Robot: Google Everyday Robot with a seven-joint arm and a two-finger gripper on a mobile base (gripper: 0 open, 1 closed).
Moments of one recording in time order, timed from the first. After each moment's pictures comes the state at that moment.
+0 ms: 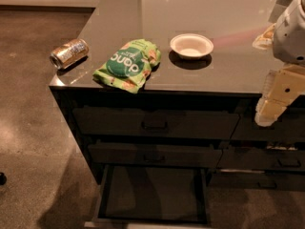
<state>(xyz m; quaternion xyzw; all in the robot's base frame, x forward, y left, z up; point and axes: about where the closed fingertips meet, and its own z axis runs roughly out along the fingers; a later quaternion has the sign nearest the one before) 0.438 -0.216 0.977 -0.60 0.78 -0.04 0.16</state>
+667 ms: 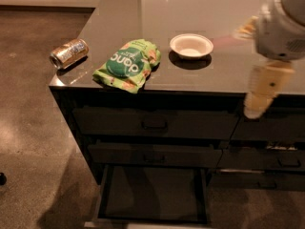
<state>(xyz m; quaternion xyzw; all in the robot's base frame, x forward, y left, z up) 0.455 -0.195 0.980 -0.66 0.73 -0.06 0.17</state>
